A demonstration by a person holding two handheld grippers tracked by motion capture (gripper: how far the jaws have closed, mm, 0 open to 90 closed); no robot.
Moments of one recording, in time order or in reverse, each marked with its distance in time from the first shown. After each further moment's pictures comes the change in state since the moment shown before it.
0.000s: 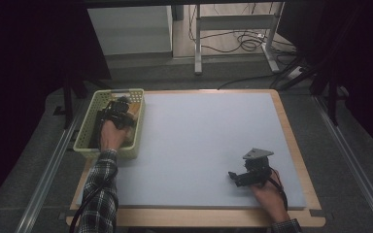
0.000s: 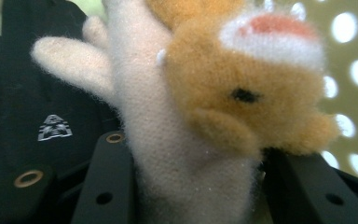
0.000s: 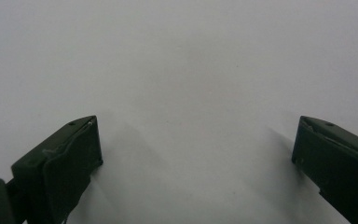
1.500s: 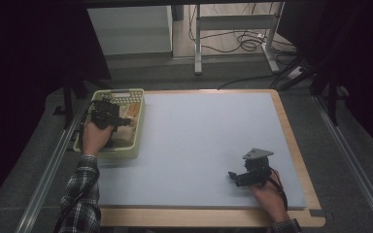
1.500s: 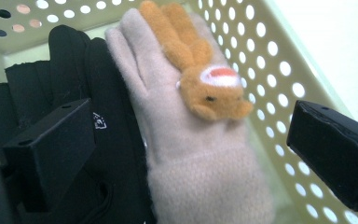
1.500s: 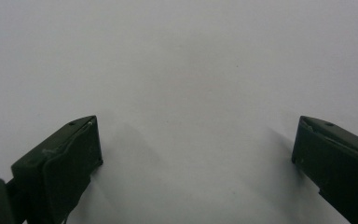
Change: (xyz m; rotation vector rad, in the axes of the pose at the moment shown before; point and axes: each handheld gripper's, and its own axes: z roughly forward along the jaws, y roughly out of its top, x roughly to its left) left arm 0.033 -0.031 -0.048 -0.226 -0.147 0.011; right arm 0.000 0.000 0.000 0.001 -0.002 -0.002
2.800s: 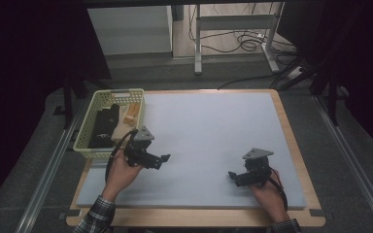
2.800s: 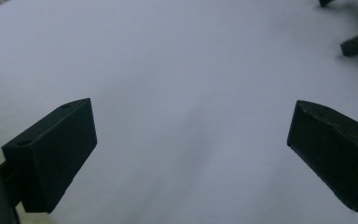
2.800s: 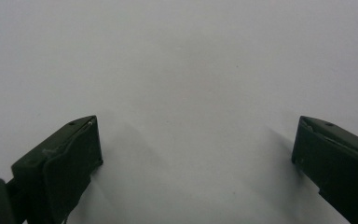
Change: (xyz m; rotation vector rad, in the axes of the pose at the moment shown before) left arm -0.168 -0.068 -0.031 -0.167 -0.293 0.406; right arm 0.000 0.001 0.000 0.003 -0.001 -0.002
